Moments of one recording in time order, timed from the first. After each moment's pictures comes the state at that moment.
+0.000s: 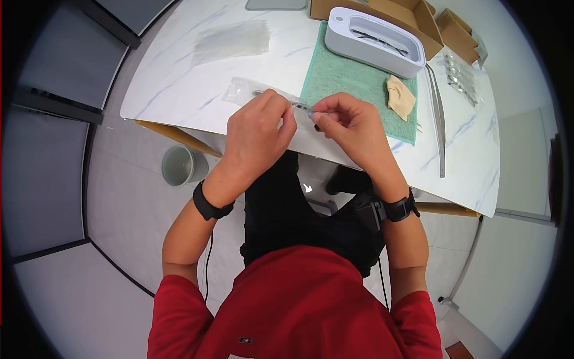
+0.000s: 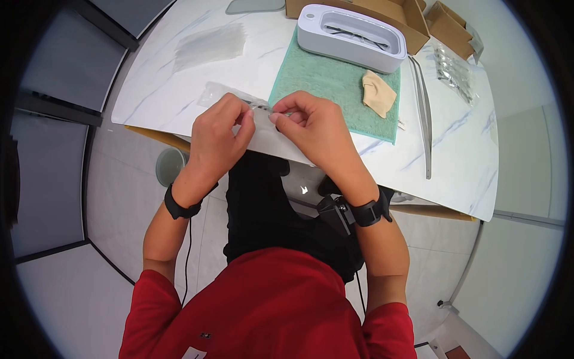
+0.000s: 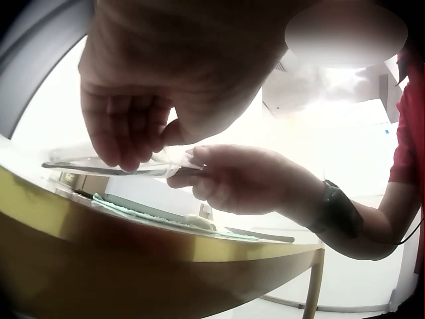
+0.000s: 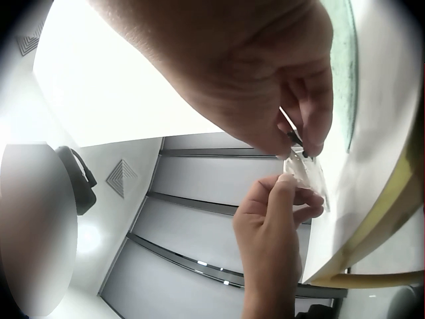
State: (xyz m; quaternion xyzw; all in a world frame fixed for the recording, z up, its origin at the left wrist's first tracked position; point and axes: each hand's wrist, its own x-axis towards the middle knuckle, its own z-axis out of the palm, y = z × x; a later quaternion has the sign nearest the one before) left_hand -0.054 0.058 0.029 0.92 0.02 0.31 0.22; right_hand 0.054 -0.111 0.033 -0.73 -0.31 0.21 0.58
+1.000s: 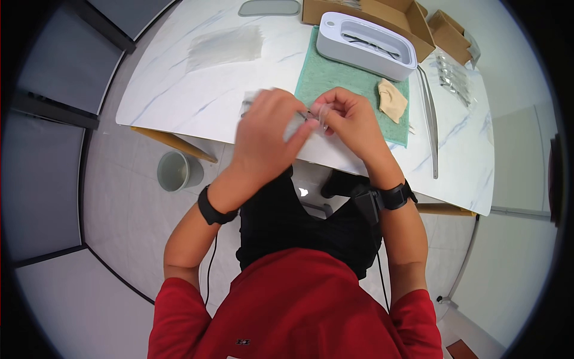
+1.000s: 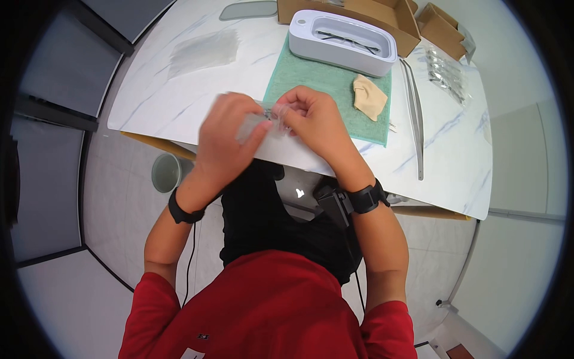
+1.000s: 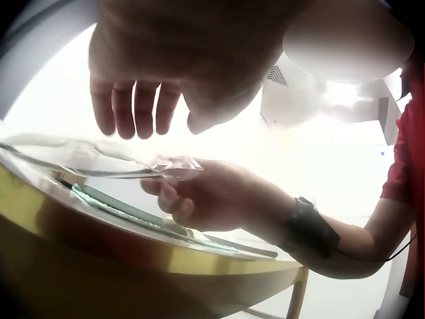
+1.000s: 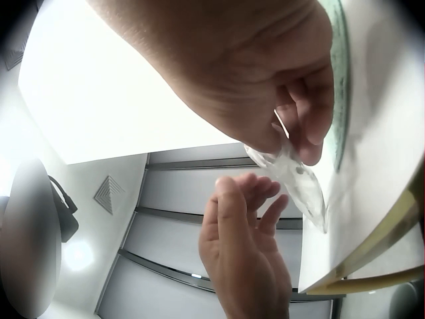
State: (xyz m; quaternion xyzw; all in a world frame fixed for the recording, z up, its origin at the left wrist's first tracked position) left_hand -0.042 0.044 0.036 0.89 -0.06 0.36 0.26; right_hand 0.080 -0.111 0.026 -0.68 -0.29 0.27 0.61
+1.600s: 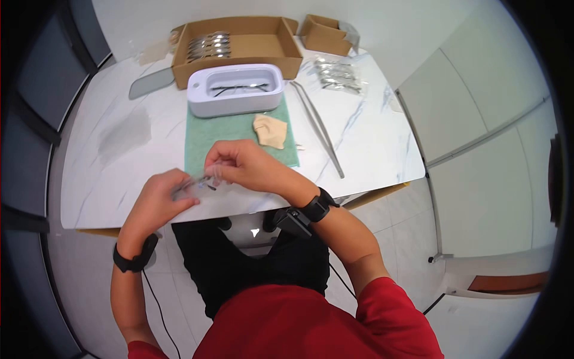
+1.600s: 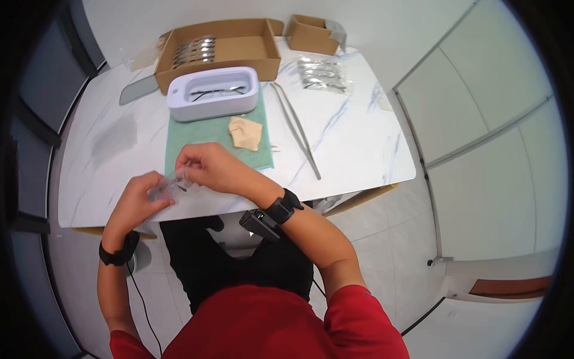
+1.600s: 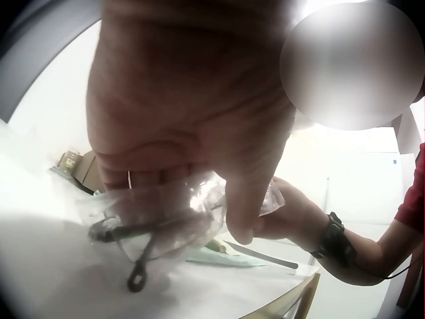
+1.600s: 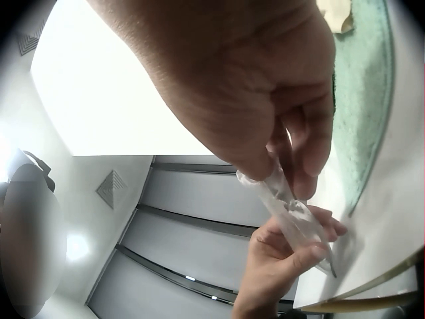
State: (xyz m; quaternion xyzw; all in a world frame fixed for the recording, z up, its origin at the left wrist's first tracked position) left_hand -0.018 0.080 0.063 0.92 -0.09 -0.01 0.37; right_hand 0.097 -0.140 0.047 -0.65 -0.42 0.25 0.58
